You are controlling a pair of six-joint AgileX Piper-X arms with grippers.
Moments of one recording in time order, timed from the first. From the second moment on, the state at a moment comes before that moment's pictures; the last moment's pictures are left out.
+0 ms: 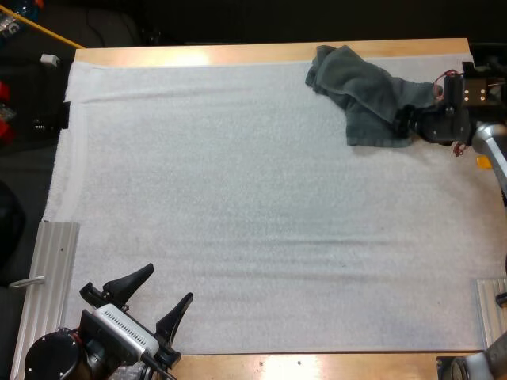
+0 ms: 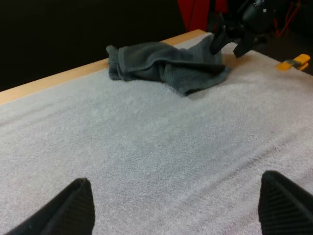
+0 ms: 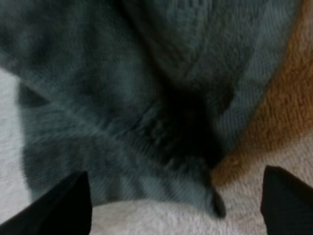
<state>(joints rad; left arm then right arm) -0.12 0.02 -0.61 0.99 0.49 -1.65 0.02 1.87 -1.32 0.58 -0.20 -1.57</state>
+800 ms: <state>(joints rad) -0.12 0.03 -0.60 0.99 0.49 -1.65 0.03 1.94 -1.33 0.56 -0.20 -1.51</state>
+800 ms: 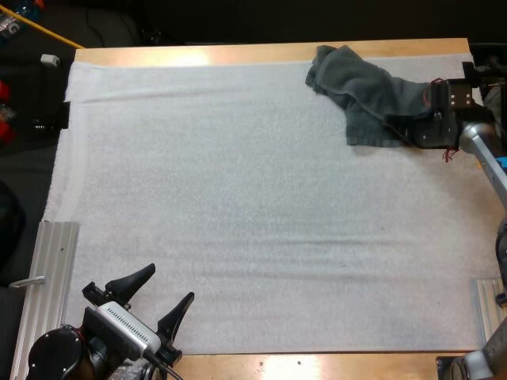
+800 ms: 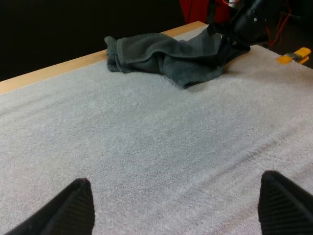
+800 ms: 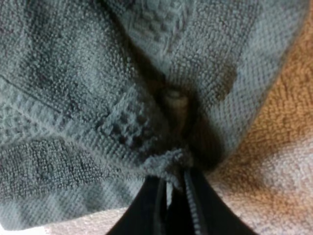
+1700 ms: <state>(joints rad) -0.12 0.03 -0.60 0.99 0.49 -1.65 0.10 1.30 -1.43 0.76 -0.20 -1.65</state>
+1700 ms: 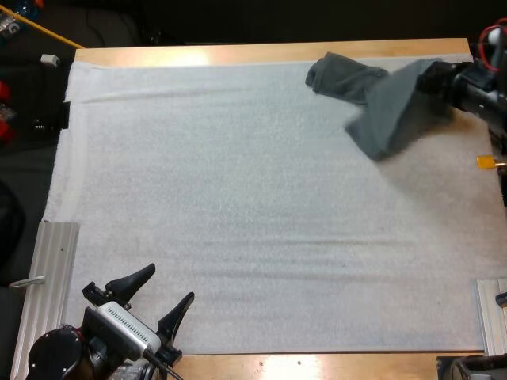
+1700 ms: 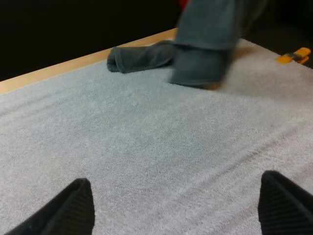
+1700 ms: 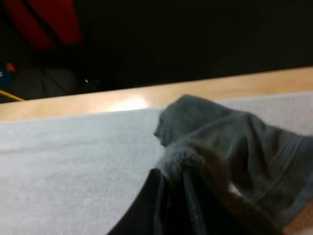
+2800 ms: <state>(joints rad) -0.12 0.03 -0.60 0.99 0.49 -1.65 0.77 1.30 -1.48 0.99 -0.02 -1.45</state>
